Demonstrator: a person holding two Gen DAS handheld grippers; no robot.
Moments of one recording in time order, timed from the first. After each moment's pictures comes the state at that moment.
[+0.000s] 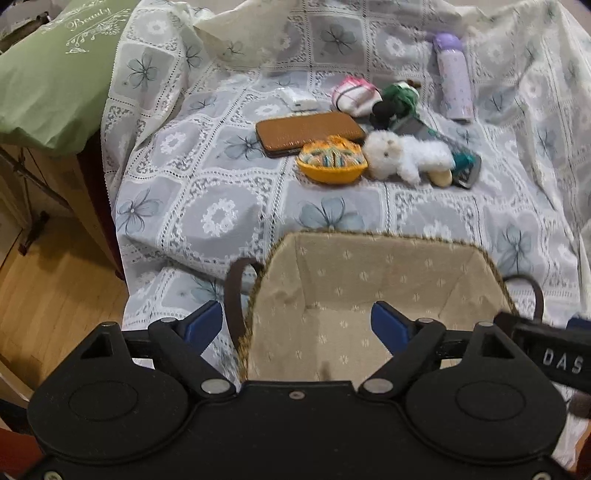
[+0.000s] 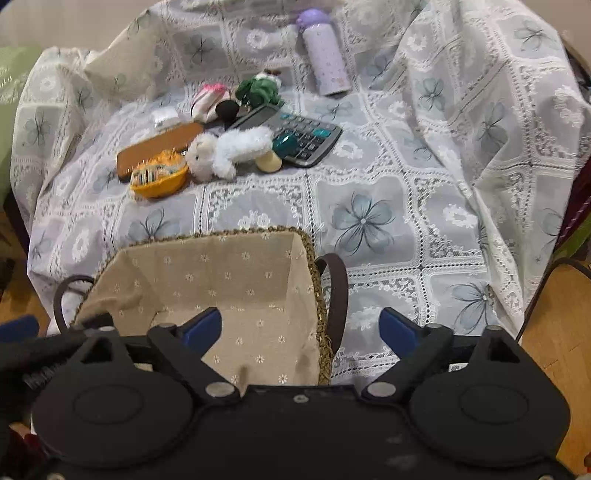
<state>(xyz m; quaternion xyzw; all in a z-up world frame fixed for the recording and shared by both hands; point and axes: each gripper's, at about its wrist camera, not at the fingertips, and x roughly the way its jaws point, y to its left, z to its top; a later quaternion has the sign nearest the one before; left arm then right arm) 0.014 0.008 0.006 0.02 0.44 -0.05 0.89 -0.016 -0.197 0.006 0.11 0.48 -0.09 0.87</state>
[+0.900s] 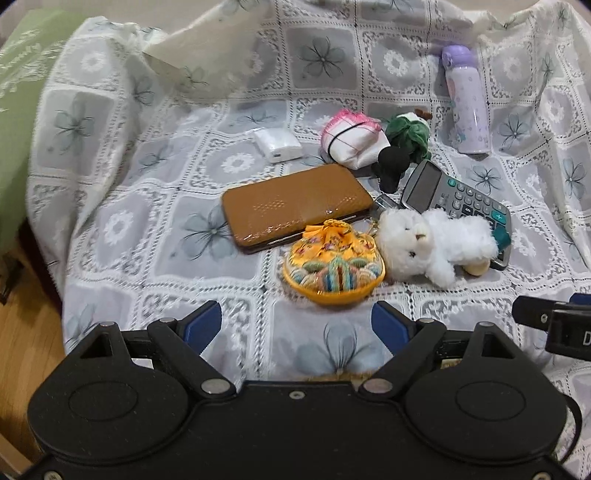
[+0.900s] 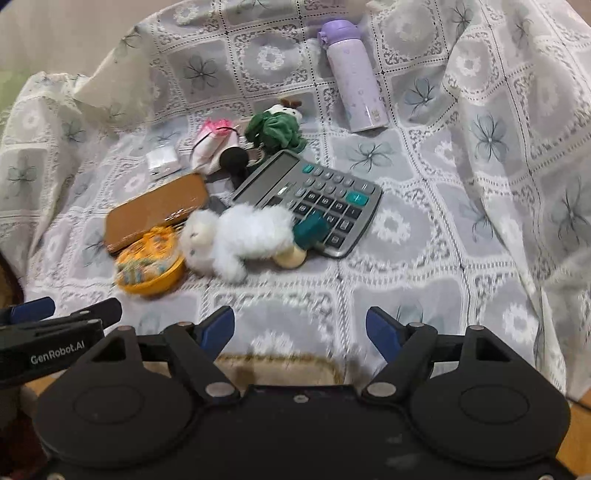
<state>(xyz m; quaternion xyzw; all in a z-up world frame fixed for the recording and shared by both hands) 0.147 -0.013 -0.008 0.05 0.43 -0.10 0.90 0.119 -0.225 0.003 0.11 0.46 -0.07 0.88</state>
